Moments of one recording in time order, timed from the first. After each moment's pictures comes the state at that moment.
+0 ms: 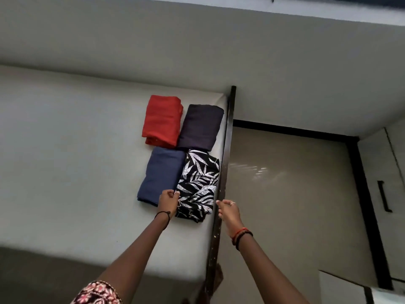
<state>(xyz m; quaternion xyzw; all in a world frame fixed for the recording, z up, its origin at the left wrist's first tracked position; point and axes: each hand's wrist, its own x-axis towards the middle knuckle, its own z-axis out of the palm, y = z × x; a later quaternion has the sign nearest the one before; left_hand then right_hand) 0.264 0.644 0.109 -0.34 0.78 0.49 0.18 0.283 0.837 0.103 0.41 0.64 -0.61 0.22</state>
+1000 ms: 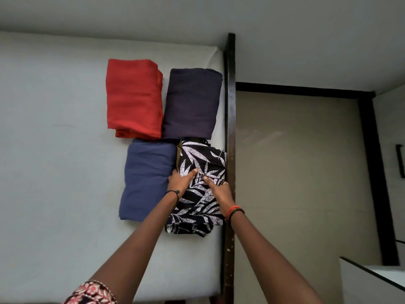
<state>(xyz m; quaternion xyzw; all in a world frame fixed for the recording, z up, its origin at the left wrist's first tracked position) 0.132 0.659 -0.004 -0.30 0.75 0.47 0.34 0.176 0.797 0.003 0.44 0.63 -0.58 0.26</state>
